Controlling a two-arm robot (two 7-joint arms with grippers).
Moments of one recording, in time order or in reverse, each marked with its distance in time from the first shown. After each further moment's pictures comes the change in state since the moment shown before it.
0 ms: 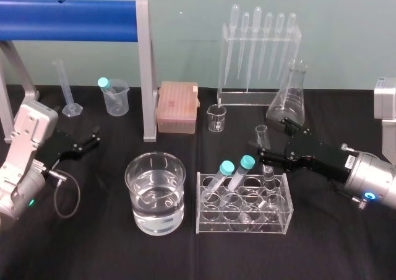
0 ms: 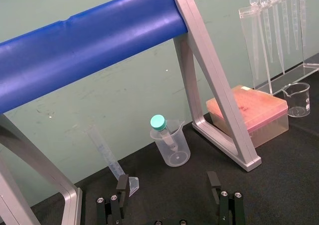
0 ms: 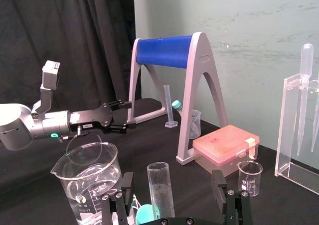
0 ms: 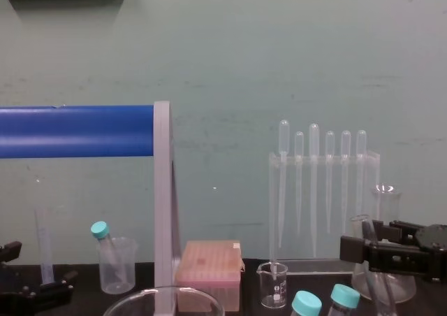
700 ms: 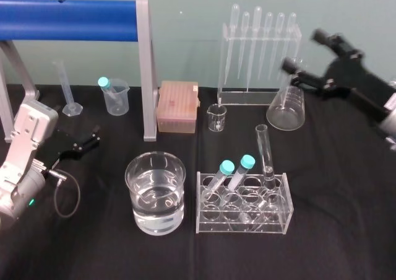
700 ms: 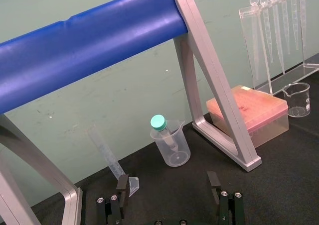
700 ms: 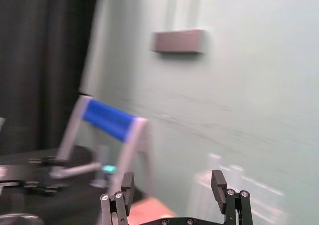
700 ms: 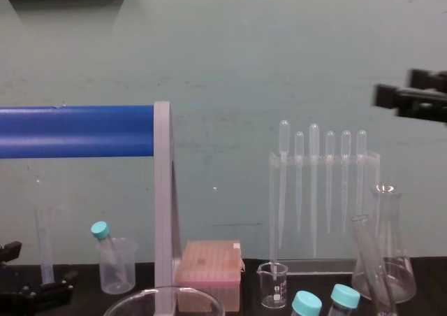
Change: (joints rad) left arm 0.000 0.000 0.000 0.000 0.000 0.000 0.000; right arm -0.023 0.038 0.158 -0.204 -0.113 -0.110 -0.234
